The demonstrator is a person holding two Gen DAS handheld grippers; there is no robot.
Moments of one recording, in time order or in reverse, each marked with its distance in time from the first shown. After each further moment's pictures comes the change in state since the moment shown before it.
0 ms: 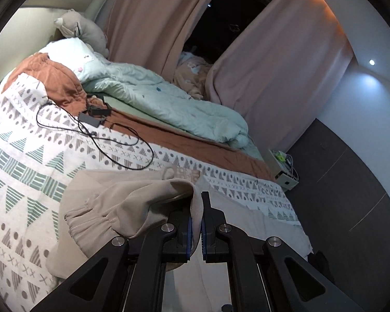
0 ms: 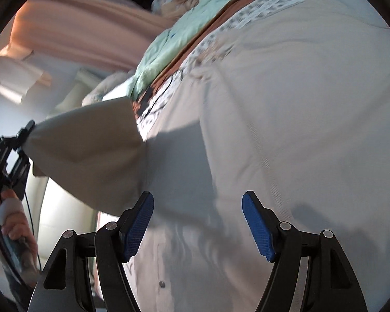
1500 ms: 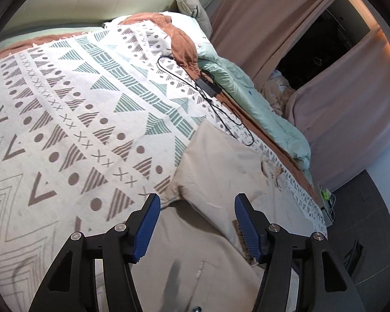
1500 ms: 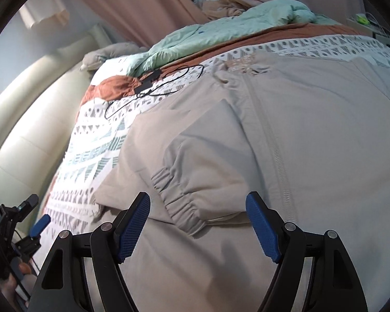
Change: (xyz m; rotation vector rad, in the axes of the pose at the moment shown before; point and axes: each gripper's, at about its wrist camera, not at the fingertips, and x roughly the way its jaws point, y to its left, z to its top) left arm -0.104 0.189 -0.151 -0.349 -0.089 0.276; right arm 0.038 0.049 -0.013 -0.413 -0.005 -0.197
